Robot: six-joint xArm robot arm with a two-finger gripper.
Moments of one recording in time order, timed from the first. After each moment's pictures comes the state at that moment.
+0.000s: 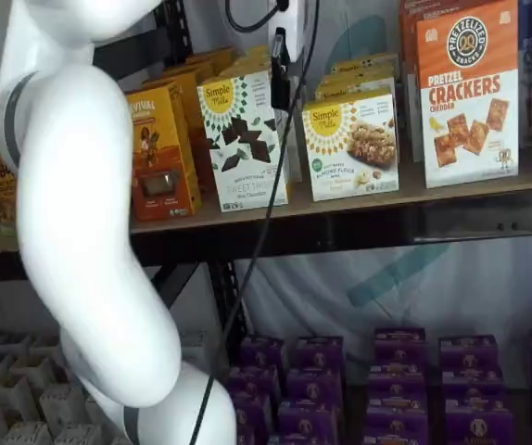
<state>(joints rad) -0.46 -0.33 -1.50 0.39 1.70 -1.91</state>
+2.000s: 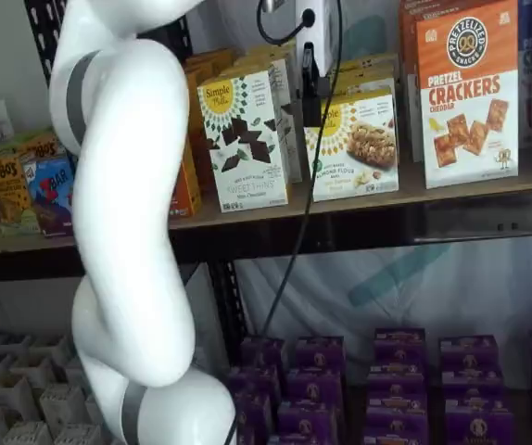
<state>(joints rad) -0.38 -0.11 -1.66 0.16 1.76 -1.91</state>
